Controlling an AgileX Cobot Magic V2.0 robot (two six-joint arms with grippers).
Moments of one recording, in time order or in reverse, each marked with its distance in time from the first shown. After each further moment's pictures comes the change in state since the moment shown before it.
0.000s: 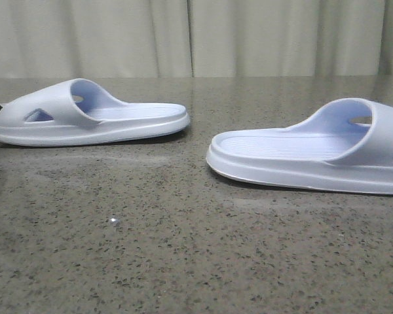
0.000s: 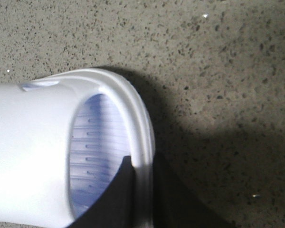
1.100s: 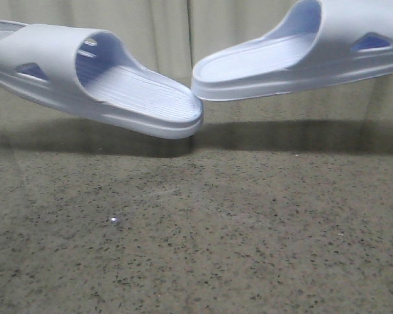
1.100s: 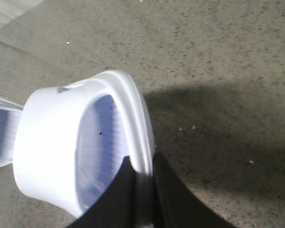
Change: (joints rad) left arm 0.000 -0.238 -0.001 -0.024 0.129 -0.024; right arm 0.000 -0.046 -0.185 0.263 0.084 -0.106
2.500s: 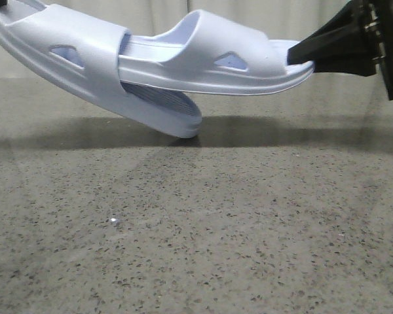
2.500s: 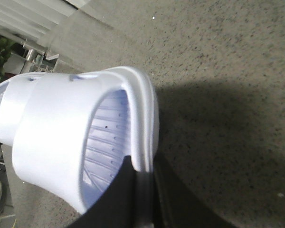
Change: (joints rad) left arm 0.003 -0.003 0.109 -0.316 0.207 0.004; right arm 0.360 0.364 0.025 0.493 -0.081 -0.430
